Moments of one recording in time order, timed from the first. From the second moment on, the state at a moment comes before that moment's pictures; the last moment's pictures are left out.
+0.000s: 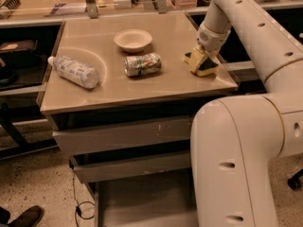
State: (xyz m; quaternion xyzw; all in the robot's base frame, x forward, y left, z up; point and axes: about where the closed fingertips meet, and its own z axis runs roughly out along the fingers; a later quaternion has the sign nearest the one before) arm 0.734 -0.188 0.813 -0.32 0.94 0.05 0.09
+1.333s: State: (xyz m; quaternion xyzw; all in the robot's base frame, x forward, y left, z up) arm 0.625 -0.217 0.830 -0.29 0.95 0.06 0.07
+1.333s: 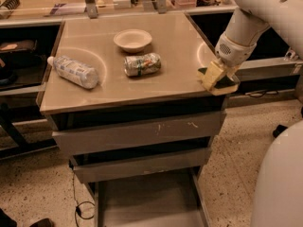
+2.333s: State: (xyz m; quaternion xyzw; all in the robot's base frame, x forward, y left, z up) arm 0.548 -0.216 0.822 -0.25 0.97 0.05 0.03
